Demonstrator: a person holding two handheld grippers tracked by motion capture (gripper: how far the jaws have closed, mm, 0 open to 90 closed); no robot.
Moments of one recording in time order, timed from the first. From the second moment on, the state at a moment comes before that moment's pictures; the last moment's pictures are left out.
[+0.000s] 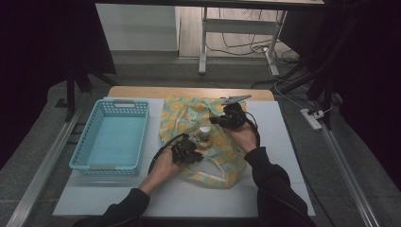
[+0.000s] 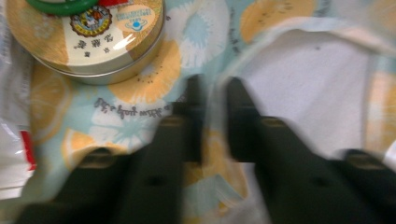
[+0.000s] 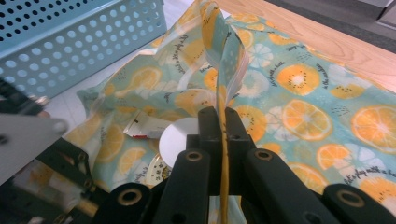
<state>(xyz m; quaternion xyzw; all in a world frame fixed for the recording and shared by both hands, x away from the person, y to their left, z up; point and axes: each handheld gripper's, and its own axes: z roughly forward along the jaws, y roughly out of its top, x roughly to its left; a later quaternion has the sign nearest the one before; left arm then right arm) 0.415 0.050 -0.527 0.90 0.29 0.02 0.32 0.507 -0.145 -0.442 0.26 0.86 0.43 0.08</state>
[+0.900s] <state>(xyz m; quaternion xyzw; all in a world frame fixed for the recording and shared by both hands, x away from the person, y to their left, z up) 0.417 0.082 -0.451 0.87 0.32 0.00 0.38 0.502 -0.146 -0.406 0.24 0.86 0.44 0.08</state>
